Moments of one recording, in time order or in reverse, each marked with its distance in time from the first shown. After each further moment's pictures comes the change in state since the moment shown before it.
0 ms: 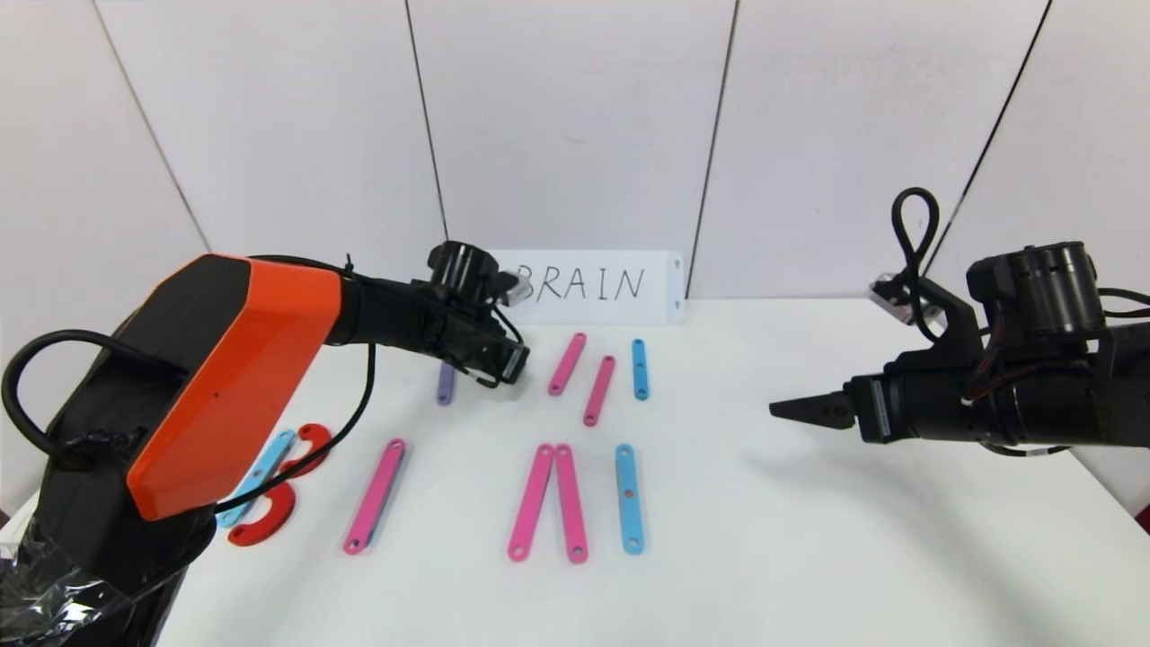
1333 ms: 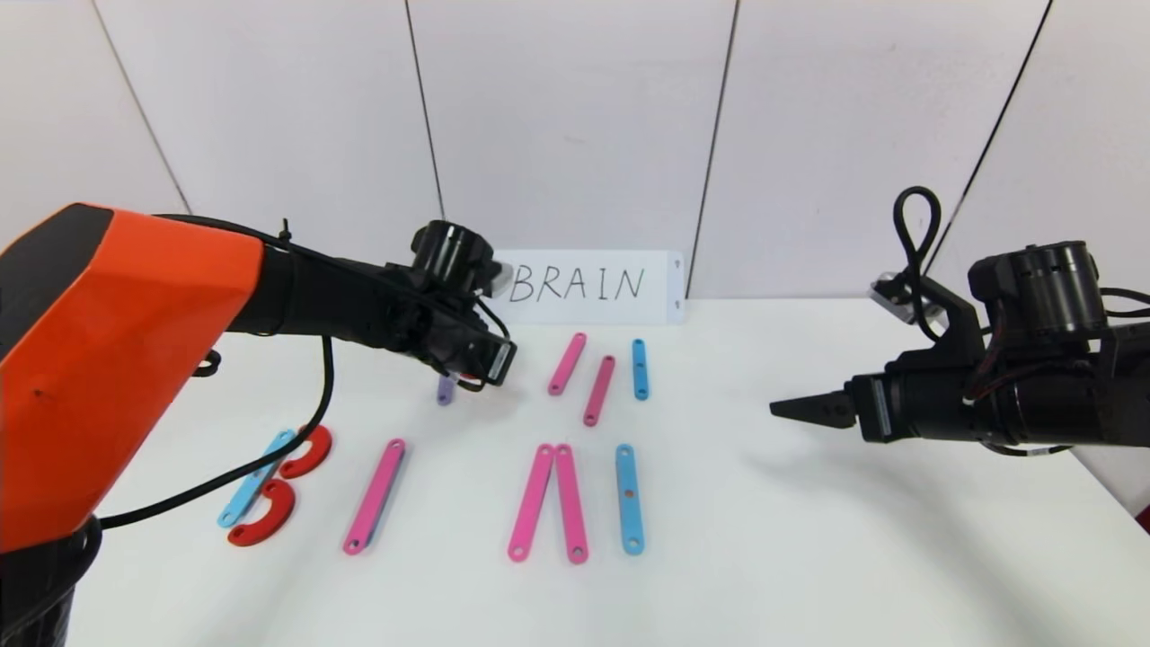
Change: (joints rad) left arm -0.067 -0.253 0.271 0.001 0.225 -0.158; right arm 0.000 -0.002 0.000 0.000 0.000 0.001
